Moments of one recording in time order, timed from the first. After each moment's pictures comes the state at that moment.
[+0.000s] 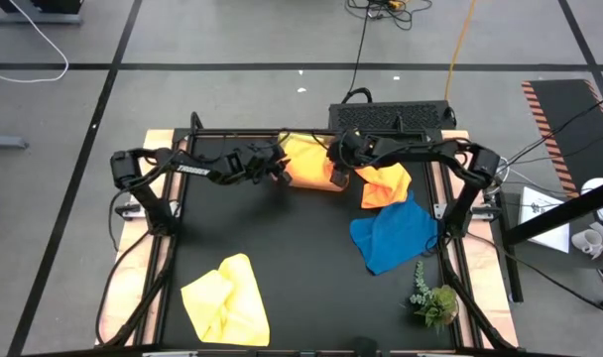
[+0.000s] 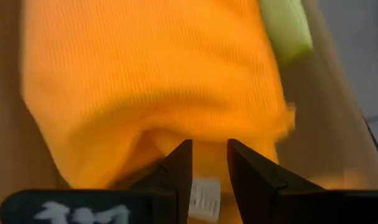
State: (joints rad) left arm 0.43 1.68 0.78 0.34 -0.19 -0.05; right arm -0.50 1.75 1.03 -0.23 0.12 -0.21
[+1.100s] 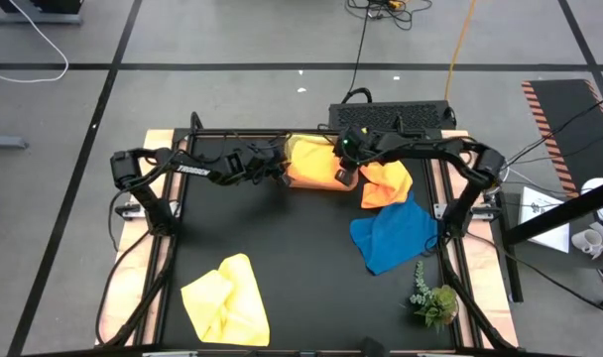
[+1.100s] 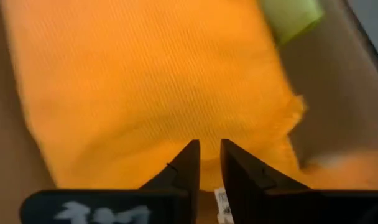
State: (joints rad) left arm 0.43 1.68 0.78 0.31 -0.16 -0.01; right arm -0.54 1.72 1.03 -0.35 0.05 -0.11
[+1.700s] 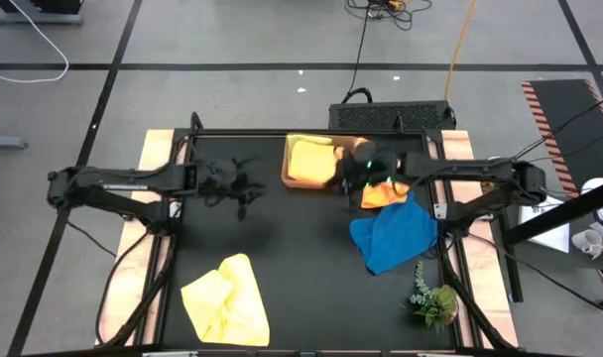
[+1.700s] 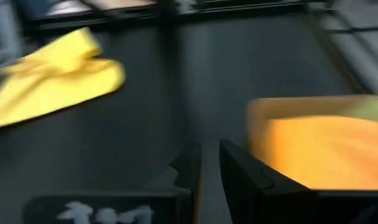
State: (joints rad) left arm 0.13 1.08 0.78 -0.32 -0.11 -0.04; right arm -0.25 1.36 0.96 -0.18 -0.22 -0.05
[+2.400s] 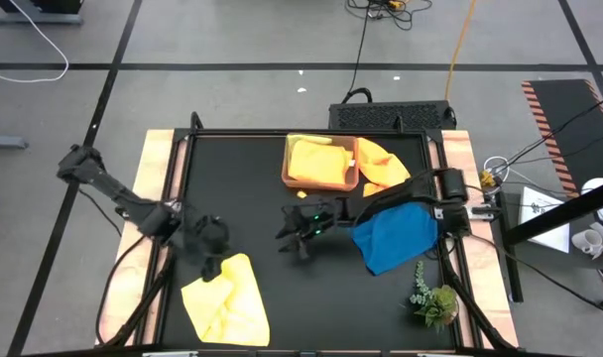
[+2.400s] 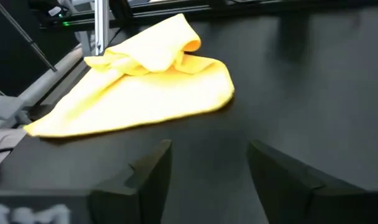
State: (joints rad) left arm -0.58 1.04 0.78 -0.75 -0.24 -0.89; right arm 0.02 1.99 1.14 0.36 -0.34 0.09
